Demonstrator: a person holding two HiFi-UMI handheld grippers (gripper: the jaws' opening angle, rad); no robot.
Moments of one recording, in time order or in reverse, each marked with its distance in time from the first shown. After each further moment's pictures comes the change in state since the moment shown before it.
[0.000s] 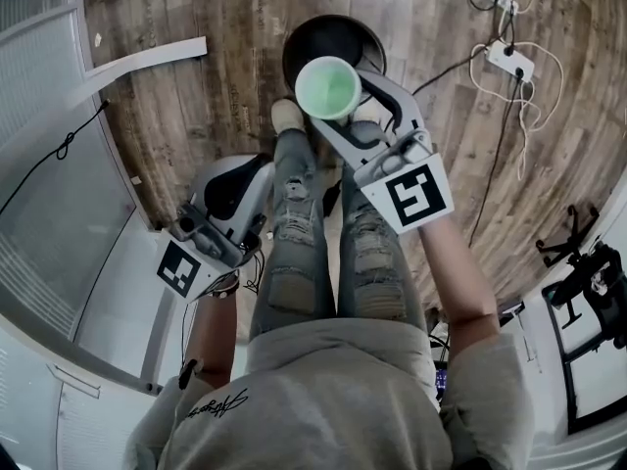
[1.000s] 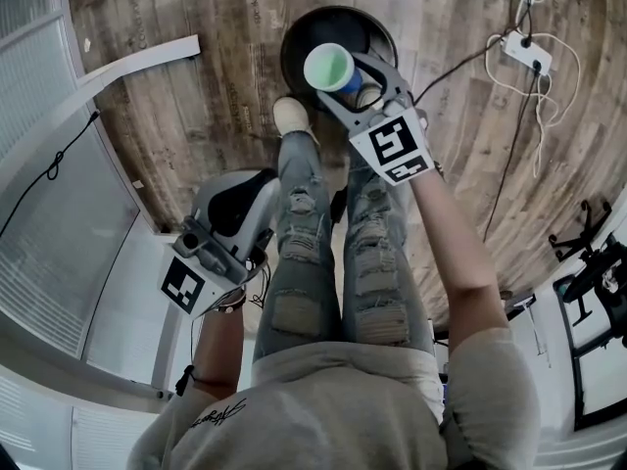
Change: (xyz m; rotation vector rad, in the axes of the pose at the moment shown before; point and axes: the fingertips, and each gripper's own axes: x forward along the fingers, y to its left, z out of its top) left arm 0.011 0.025 -0.044 -0.060 0.047 0.011; right arm 0.083 -0.039 -0.145 0.006 0.172 -0.005
